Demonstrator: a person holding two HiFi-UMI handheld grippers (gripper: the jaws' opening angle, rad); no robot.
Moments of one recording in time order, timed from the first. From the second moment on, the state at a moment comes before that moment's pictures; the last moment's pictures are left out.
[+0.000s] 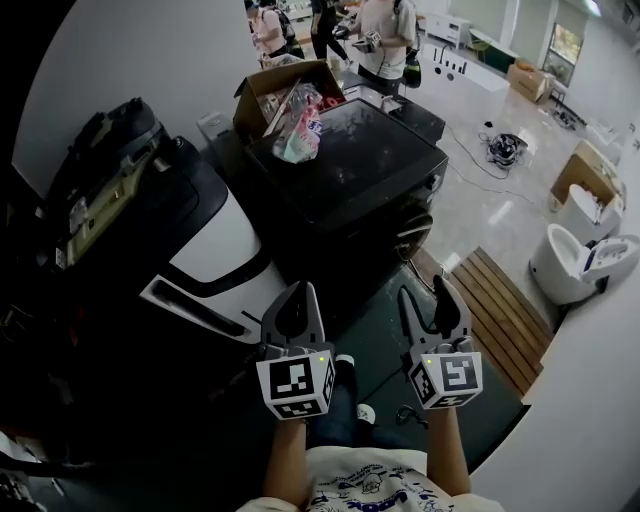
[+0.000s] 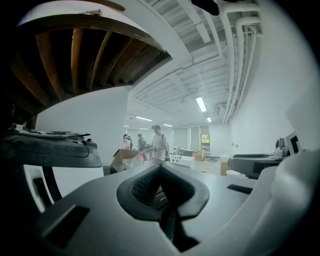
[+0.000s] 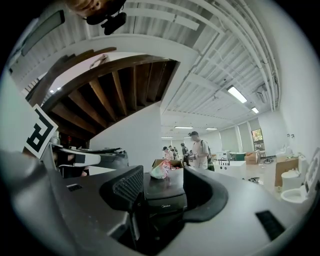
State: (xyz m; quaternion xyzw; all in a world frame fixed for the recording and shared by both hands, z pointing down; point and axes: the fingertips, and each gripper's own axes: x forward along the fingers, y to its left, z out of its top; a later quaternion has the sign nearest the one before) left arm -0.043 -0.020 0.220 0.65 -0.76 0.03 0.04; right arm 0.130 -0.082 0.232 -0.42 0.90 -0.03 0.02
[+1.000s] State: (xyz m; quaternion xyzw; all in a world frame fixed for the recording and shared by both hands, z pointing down) left arm -0.145 -0.218 0.295 0.65 -0.75 0.07 0.08; right arm 0.013 -0.274 0.325 -0.40 0.91 -0.13 -0.01
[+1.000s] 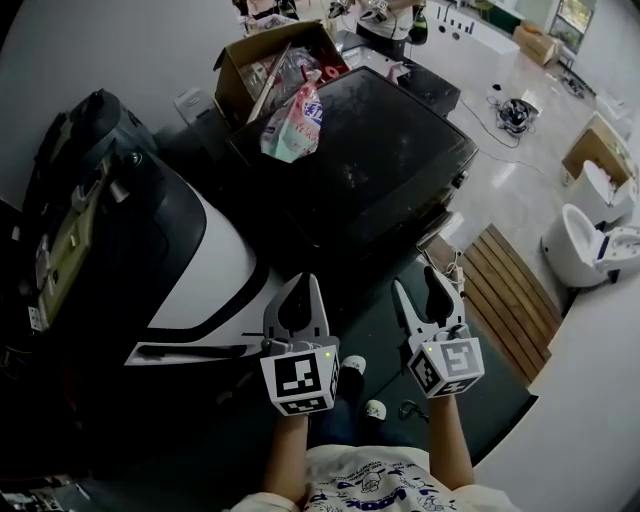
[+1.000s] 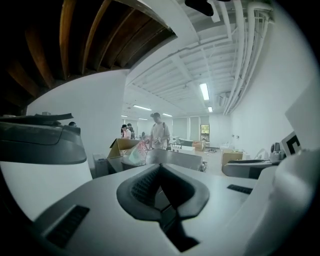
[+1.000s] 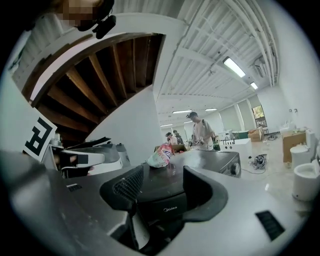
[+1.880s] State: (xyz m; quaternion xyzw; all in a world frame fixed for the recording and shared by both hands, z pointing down) left arm -0.174 -0.273 0.389 0.66 -0.74 0.10 0.11; right arm -0.039 -0.312 0.470 -0.32 0.85 -0.40 0.12
